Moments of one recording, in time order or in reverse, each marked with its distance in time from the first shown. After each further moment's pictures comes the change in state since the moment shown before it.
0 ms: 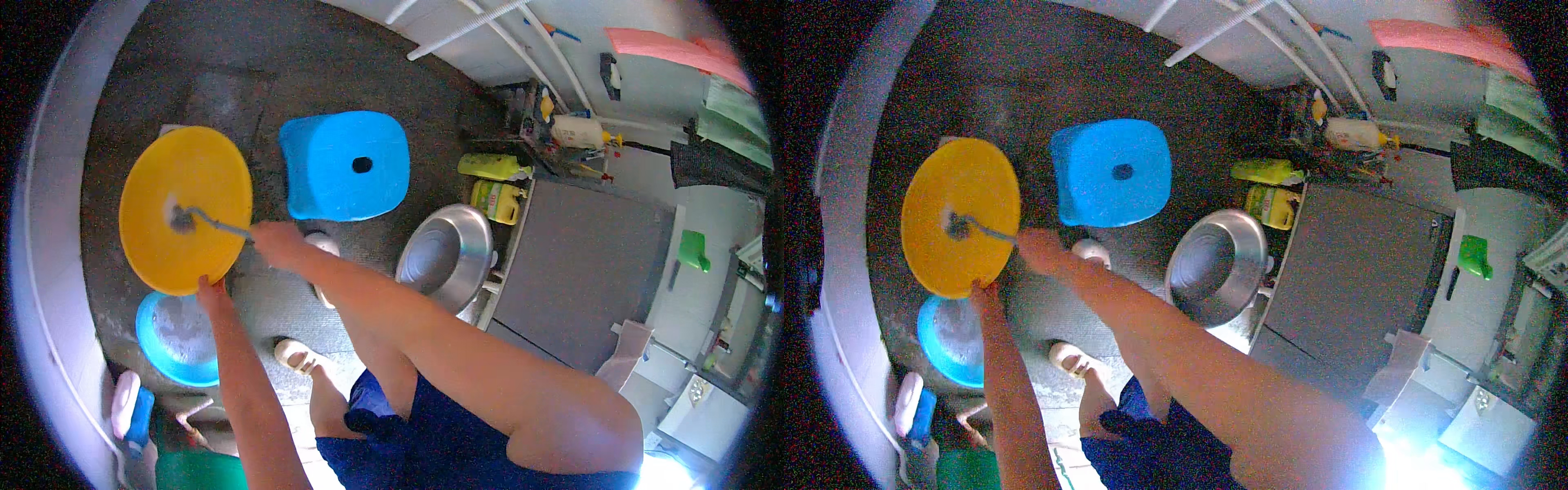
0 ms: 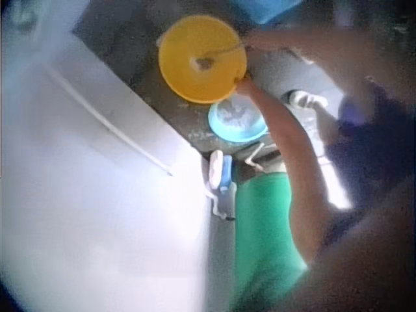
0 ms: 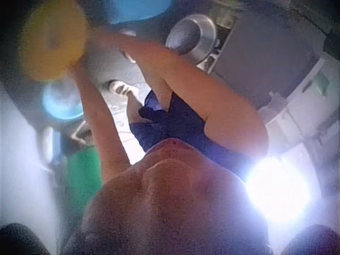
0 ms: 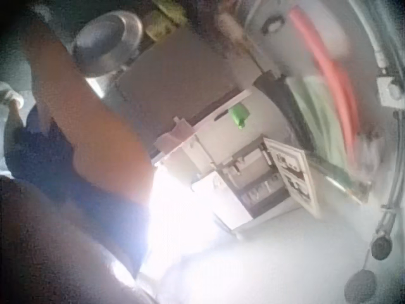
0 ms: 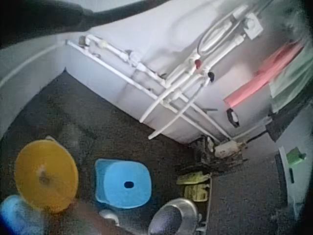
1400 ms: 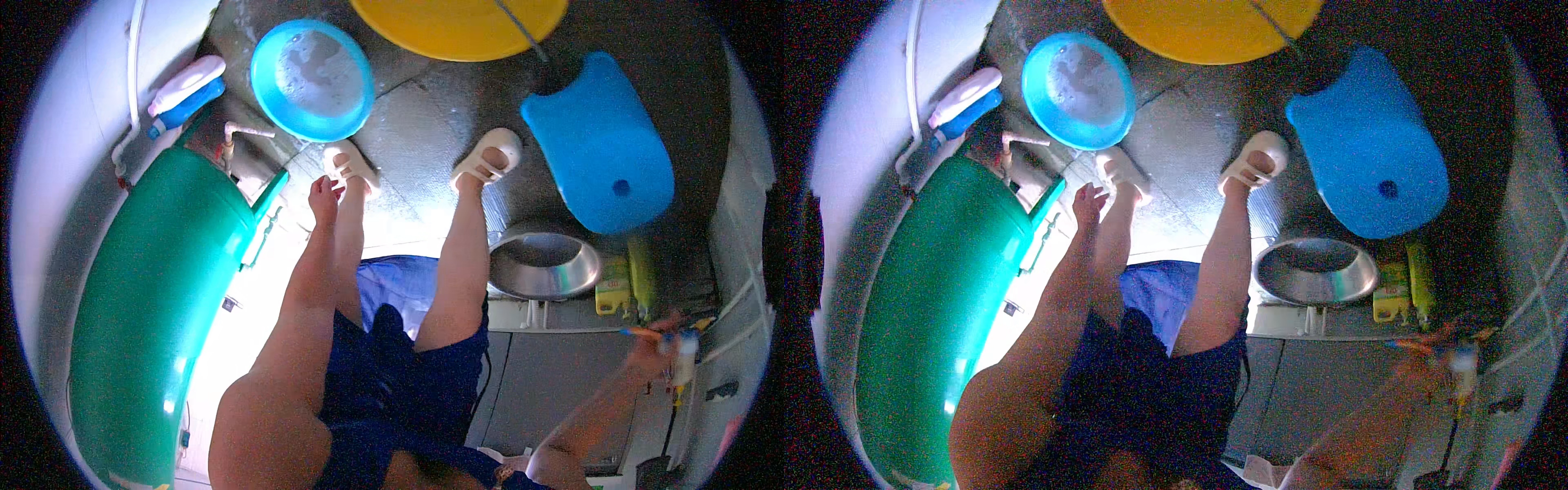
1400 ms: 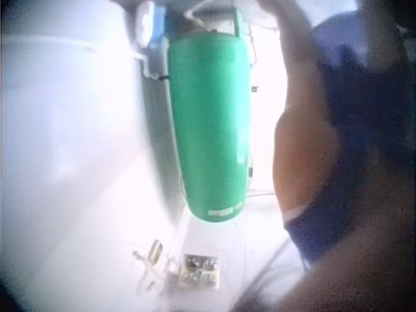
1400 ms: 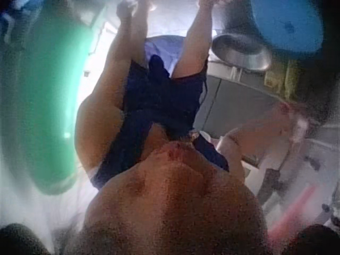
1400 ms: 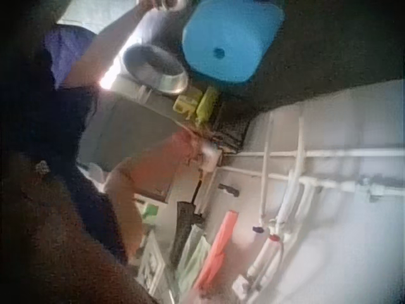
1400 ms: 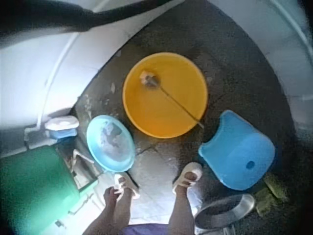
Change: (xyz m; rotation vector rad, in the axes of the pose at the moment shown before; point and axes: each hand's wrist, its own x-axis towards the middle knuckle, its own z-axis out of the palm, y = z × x) left_hand -0.261 -0.006 -0.071 0.149 0.693 -0.595; right_hand -0.224 0.249 -0.246 1.203 0.845 0.670
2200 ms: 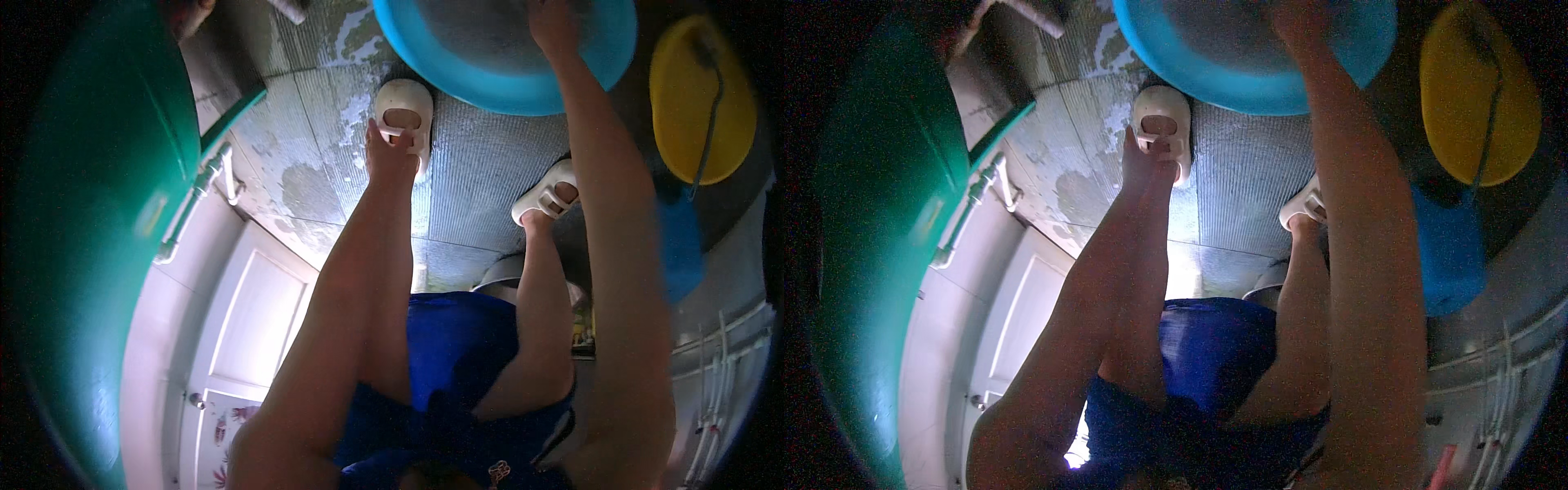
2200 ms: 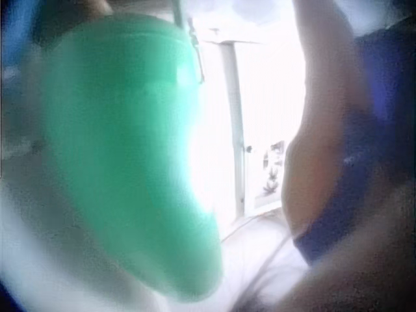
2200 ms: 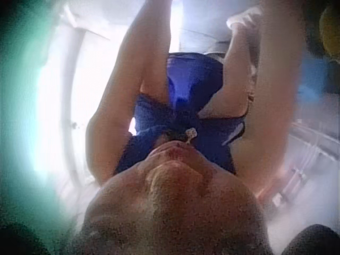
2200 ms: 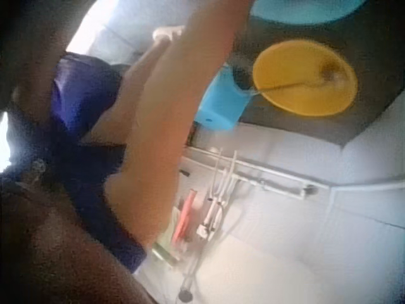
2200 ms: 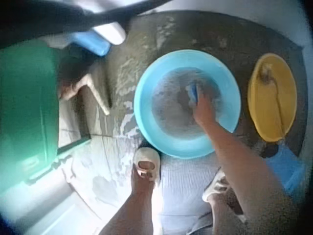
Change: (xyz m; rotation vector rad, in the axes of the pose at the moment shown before) left_hand 0.153 -0.175 -0.010 -0.789 -0.022 -0.201; right_hand -0.300 0.476 0.556 -1.641 -1.162 -1.369
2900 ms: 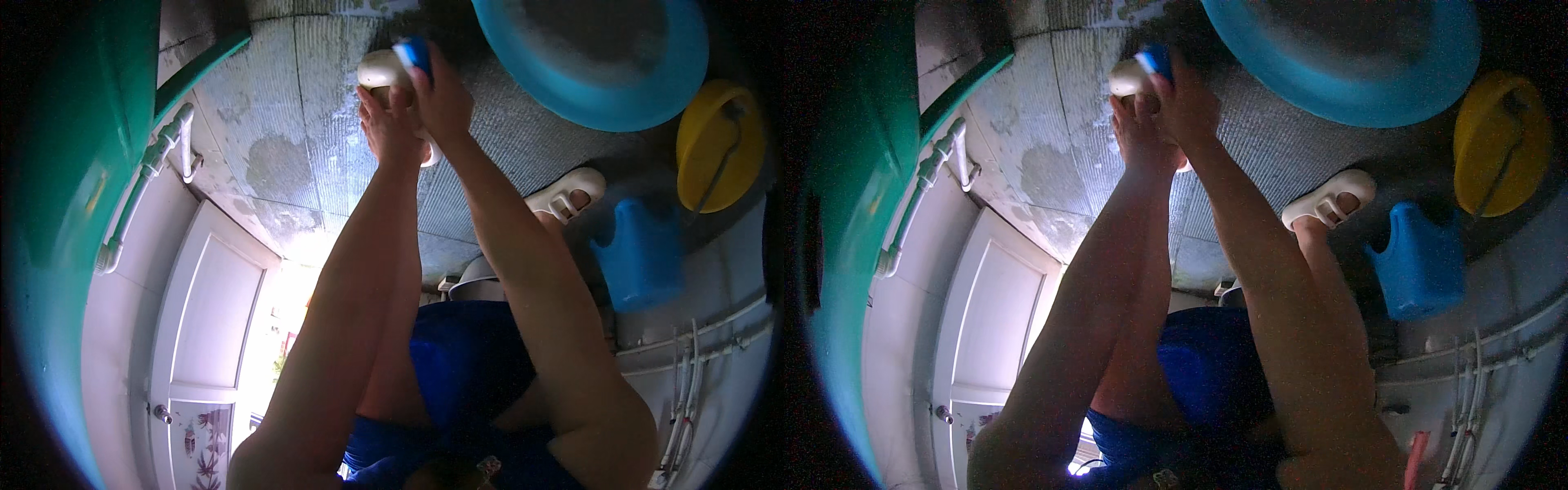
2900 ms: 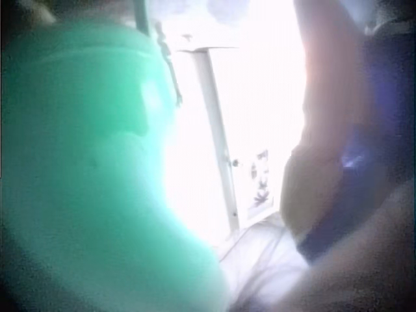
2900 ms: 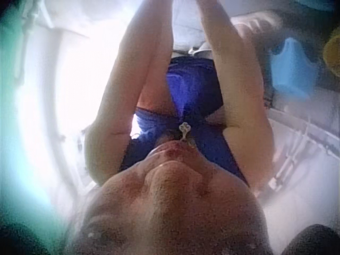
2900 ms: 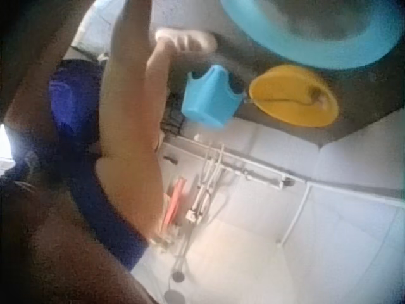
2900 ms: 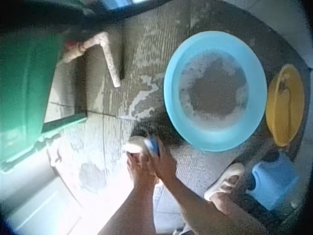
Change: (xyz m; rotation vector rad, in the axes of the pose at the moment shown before) left_hand 0.006 0.018 -0.004 0.689 0.295 -0.020; right_hand -0.169 -0.110 0.185 0.320 -0.252 -0.149
